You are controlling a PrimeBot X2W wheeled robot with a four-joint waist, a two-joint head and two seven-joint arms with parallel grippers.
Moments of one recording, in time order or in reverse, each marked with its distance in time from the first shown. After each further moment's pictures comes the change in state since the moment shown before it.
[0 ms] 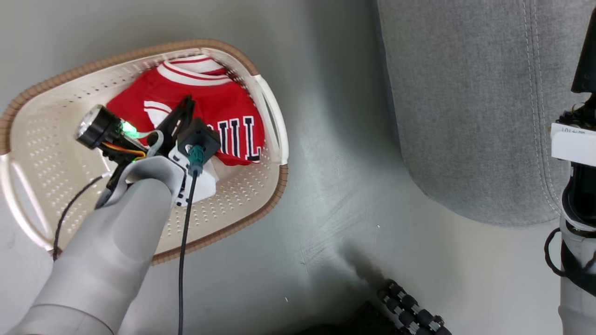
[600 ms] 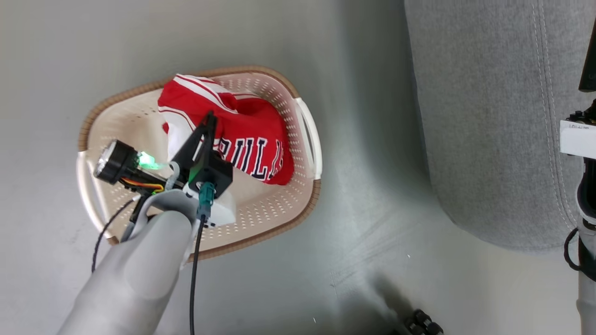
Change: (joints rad) left arm 0.173 -0.014 0.045 -0.215 -0.065 0.099 -0.090; right arm -0.008 -0.056 -0.023 0.066 -0.089 0.000 0.000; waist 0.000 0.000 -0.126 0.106
